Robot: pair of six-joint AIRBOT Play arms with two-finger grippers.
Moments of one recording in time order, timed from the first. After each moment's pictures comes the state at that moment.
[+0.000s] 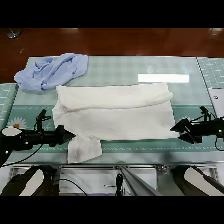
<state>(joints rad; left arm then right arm) 0.29 -0.89 0.23 0.63 -1.18 -1.17 -0.55 -1.13 0.52 -1.07 1.24 1.38</state>
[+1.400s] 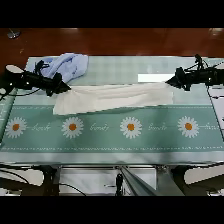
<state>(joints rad) 0.18 -1.67 1.27 0.73 -1.19 -1.40 -0.31 -1.72 1.39 -0.75 1.18 1.35</state>
